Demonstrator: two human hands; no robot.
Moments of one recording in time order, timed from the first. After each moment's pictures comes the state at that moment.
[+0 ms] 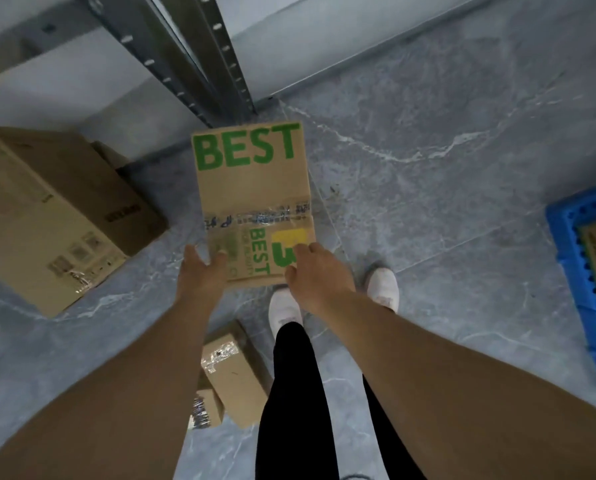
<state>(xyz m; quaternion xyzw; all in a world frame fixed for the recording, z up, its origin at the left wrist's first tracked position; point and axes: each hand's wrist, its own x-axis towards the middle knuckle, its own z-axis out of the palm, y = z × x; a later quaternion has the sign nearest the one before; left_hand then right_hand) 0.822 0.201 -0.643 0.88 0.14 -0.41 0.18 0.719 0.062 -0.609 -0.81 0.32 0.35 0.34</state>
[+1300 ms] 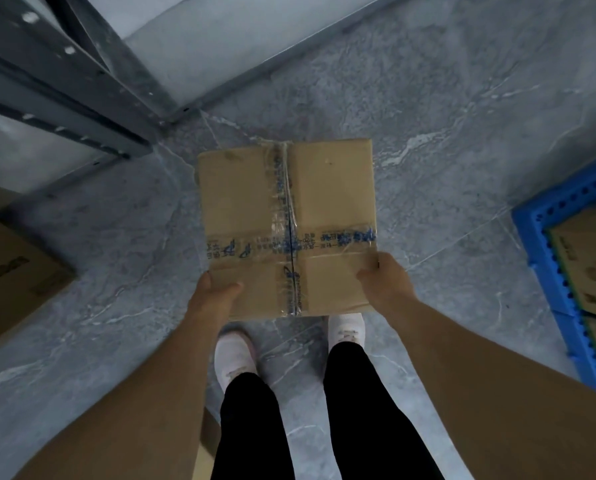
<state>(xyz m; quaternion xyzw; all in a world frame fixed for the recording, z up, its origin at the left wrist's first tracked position) 0.772 0.084 -0.754 0.80 0.20 -0.52 0.23 0.615 -0.098 -0.724 -0.58 0.66 0.28 0.39</state>
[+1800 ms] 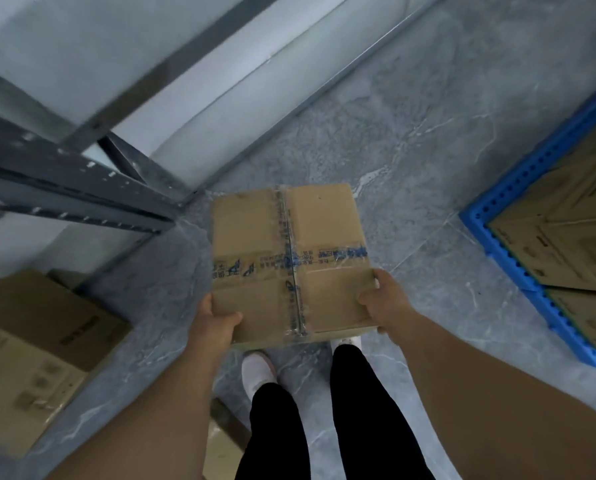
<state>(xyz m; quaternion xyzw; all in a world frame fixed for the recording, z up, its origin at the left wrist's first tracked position) 0.773 0.053 -0.582 0.82 0.12 -0.51 0.24 0.578 -0.110 -0.585 -0.50 0.68 0.20 0.50</state>
